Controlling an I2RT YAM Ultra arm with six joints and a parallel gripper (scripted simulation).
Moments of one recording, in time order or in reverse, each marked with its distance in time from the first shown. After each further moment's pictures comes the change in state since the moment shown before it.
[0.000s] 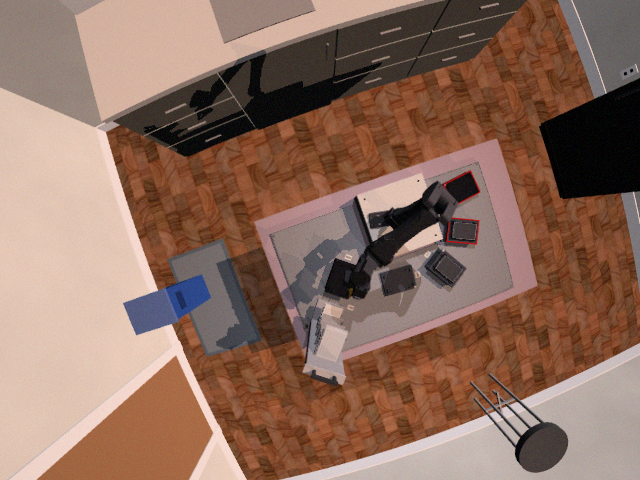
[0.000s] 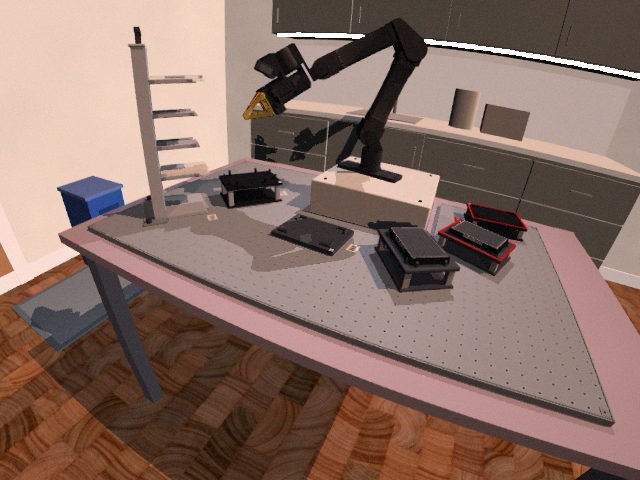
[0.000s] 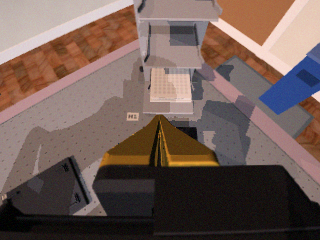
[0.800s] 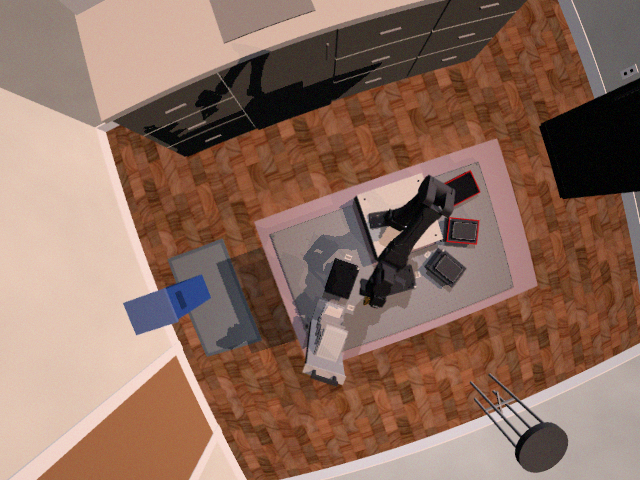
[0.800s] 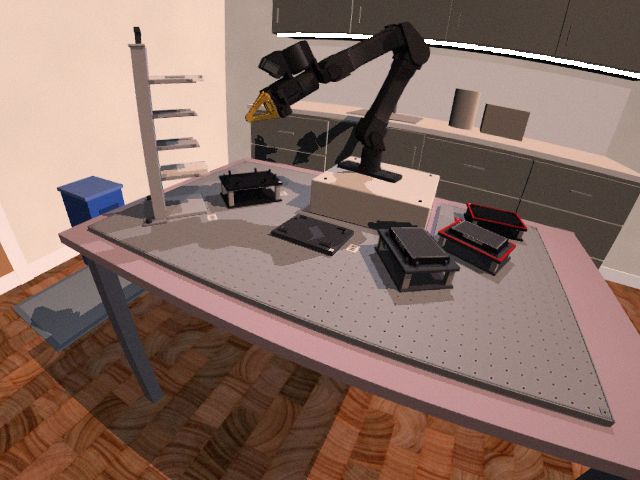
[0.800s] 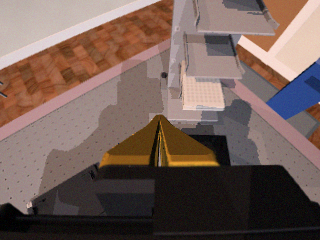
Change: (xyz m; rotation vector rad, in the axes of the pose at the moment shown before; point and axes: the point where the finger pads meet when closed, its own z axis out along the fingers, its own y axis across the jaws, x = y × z) arm -0.009 0.068 0.009 -0.005 -0.020 -0.011
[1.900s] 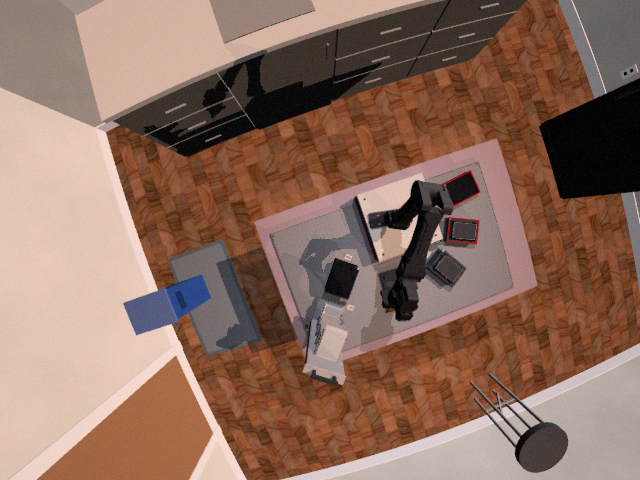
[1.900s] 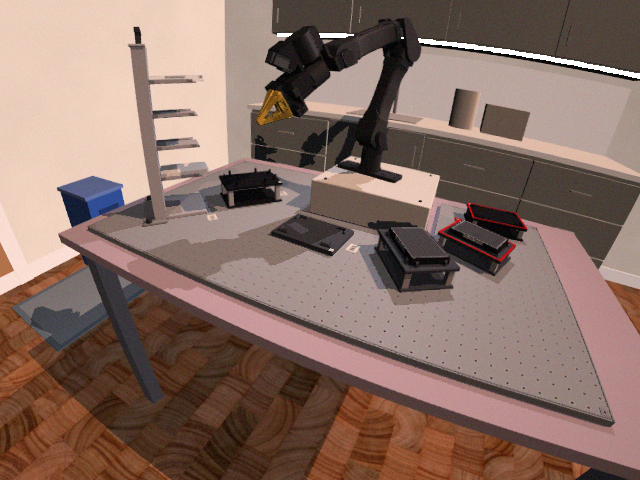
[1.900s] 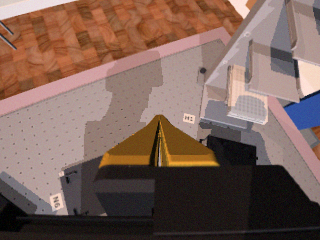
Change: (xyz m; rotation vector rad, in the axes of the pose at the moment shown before) arm -0.007 0.095 -0.001 -0.107 0.127 -0.178
